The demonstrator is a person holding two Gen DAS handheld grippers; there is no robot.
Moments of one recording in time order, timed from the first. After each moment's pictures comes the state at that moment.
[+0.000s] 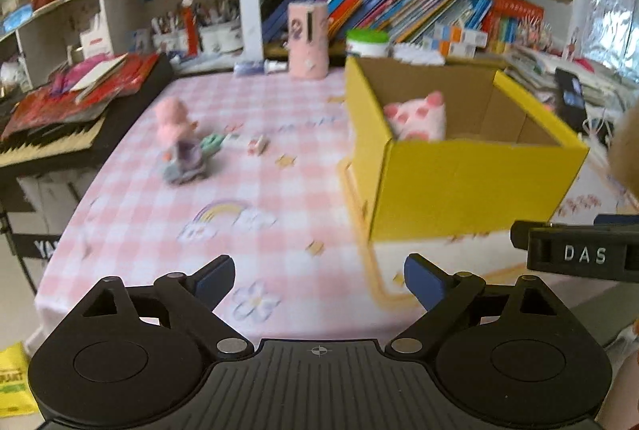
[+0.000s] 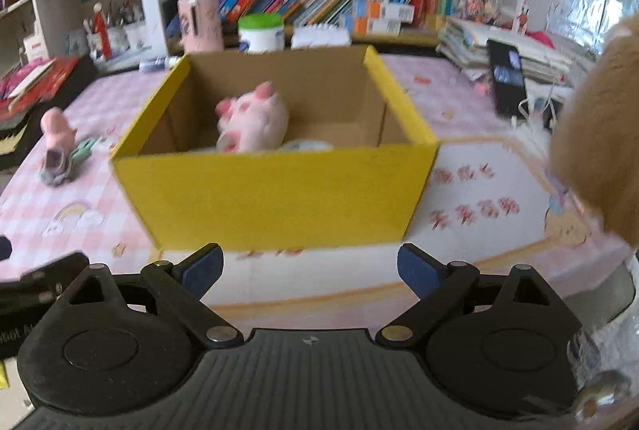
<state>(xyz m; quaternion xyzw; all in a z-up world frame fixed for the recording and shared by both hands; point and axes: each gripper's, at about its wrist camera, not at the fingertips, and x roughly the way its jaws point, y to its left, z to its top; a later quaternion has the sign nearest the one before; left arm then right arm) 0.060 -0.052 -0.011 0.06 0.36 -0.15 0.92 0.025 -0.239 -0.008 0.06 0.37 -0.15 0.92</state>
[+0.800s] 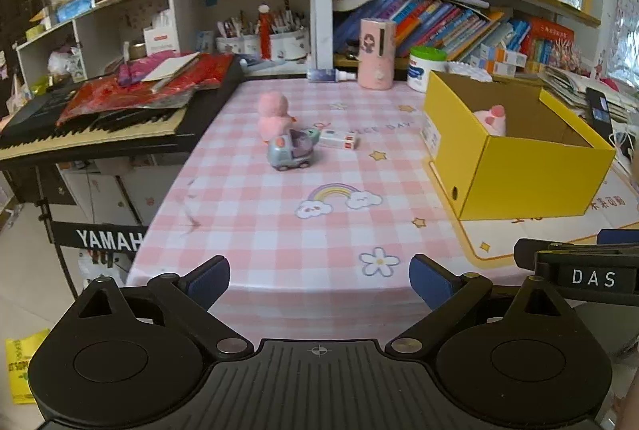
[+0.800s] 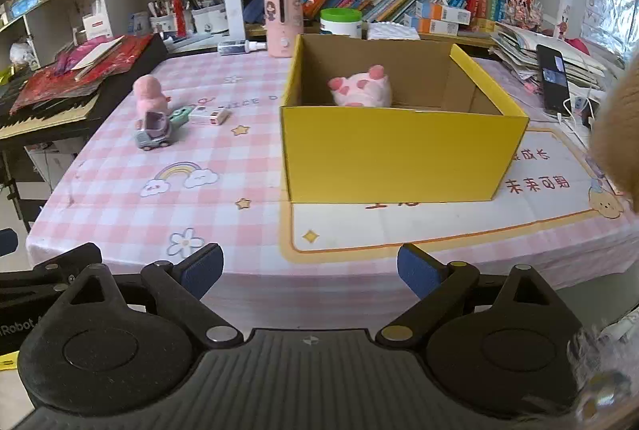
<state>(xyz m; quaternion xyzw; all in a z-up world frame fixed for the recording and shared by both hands) 0.026 0.053 0.004 0.05 0.33 -0.11 0.93 -0.004 -0.123 0.001 0.06 0.37 -0.10 0.92</state>
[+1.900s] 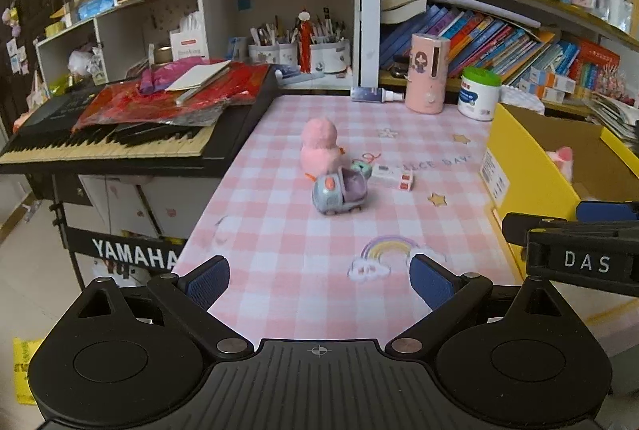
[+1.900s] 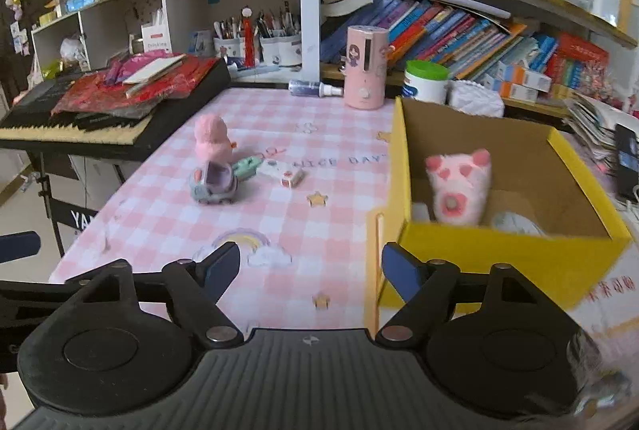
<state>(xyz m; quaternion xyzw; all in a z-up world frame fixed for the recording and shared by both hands) 0.116 0.064 -0.002 0.04 0.33 -0.07 0.94 0.092 -0.086 0.011 0.01 0.32 -0.01 0.95</state>
